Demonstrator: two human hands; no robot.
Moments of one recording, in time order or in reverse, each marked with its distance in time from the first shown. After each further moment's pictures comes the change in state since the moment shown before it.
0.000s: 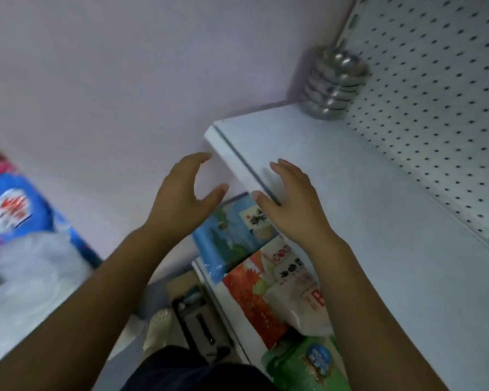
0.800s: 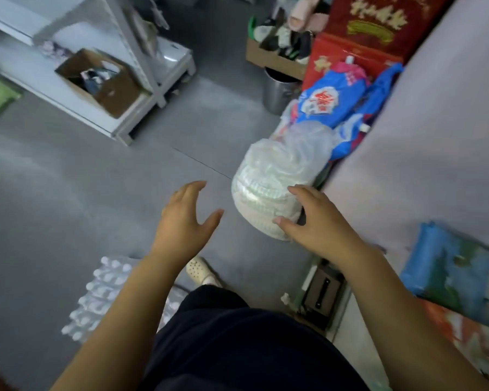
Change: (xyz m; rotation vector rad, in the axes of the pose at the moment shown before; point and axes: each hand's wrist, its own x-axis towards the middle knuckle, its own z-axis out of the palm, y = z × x) left_hand -0.453 -0.075 -0.189 0.404 0.511 -1.064; right_hand -0.179 -0.214 0.269 -0.122 -1.018 -0.719
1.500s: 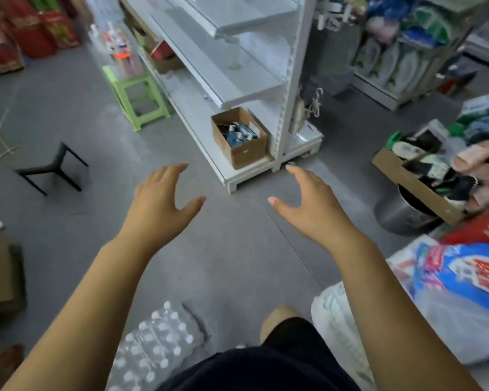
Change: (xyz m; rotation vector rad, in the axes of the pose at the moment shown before) left_hand 0.137 -0.270 -0.315 0.132 0.418 -0.325; right_hand 0.308 -0.405 0.086 0.007 -0.087 -0.487
